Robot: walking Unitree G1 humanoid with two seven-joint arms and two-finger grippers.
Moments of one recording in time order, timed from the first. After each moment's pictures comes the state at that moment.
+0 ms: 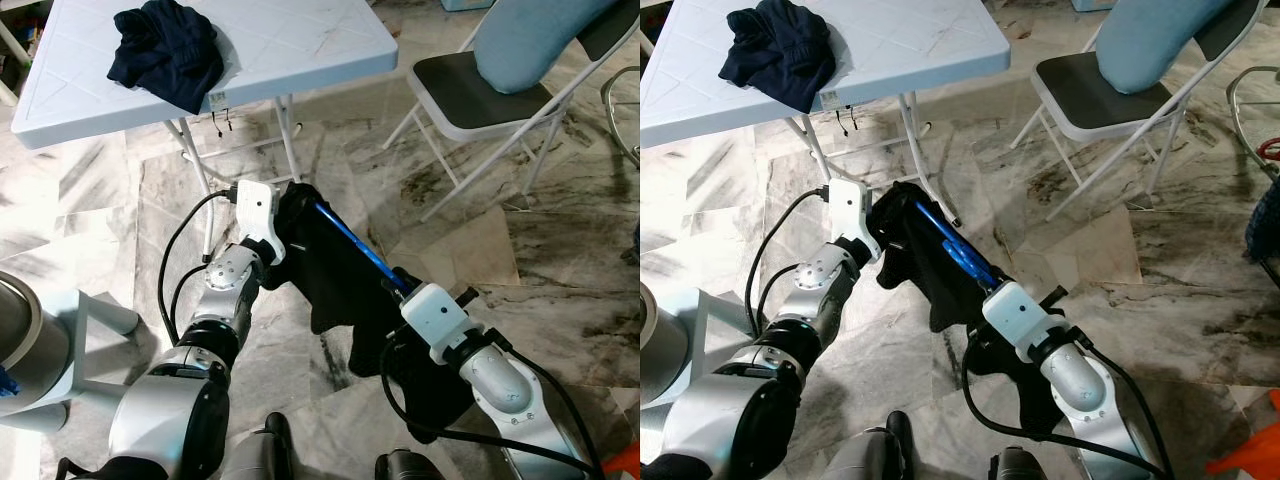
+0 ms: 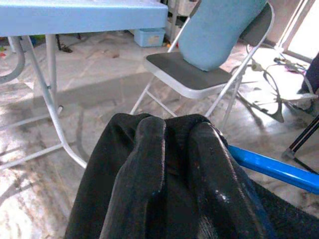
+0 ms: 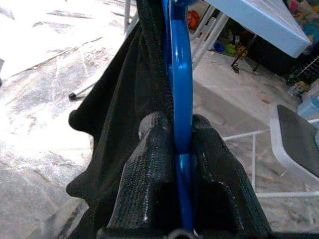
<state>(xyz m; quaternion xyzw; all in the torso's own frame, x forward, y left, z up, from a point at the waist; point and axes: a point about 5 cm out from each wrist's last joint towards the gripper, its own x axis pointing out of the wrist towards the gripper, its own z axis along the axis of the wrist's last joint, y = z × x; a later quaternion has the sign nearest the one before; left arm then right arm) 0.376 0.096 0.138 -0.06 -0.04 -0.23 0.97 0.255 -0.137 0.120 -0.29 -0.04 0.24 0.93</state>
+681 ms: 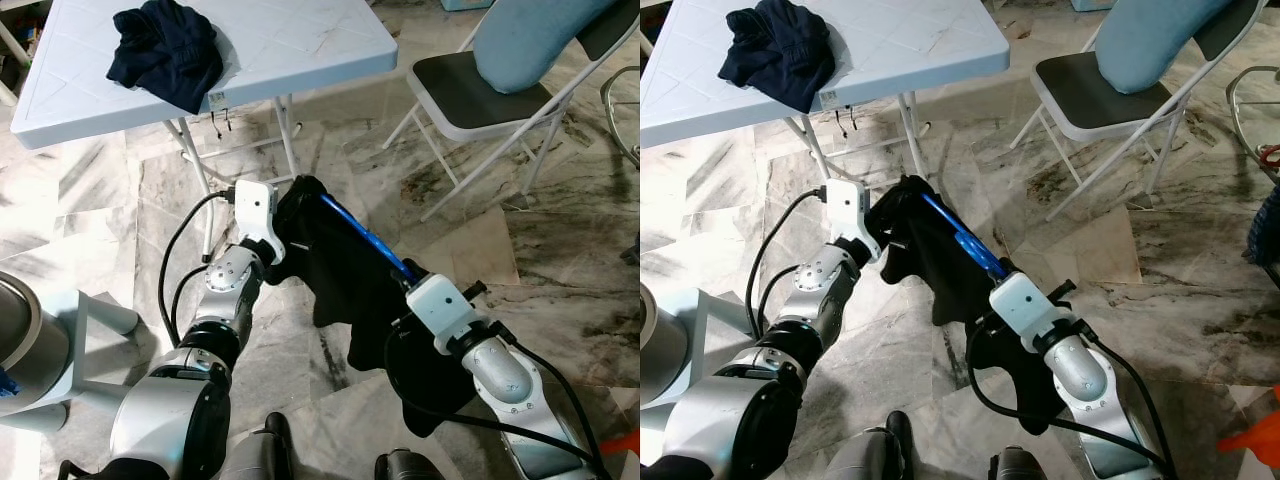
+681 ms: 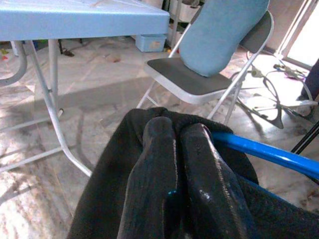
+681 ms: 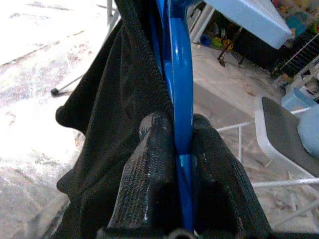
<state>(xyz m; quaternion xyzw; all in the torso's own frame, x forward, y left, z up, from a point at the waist) 0.375 0.098 0.139 -0.06 -0.05 -0.23 0.97 0.265 -0.146 0.118 -0.30 -0.03 0.20 0.93</state>
